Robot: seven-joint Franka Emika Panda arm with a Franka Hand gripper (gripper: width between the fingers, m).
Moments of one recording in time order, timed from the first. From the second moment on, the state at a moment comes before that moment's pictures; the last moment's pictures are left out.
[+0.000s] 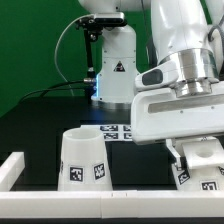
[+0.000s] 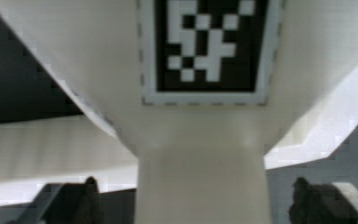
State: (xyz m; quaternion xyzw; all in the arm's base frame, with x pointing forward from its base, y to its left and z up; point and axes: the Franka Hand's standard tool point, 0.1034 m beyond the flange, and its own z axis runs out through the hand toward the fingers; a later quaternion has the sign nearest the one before) arm 0.639 0.088 0.054 -0.95 0.03 -0.29 0.05
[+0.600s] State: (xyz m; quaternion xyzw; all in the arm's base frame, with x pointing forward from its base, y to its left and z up) arm 0.639 0.087 0.053 -0.96 0.03 -0.29 0.05
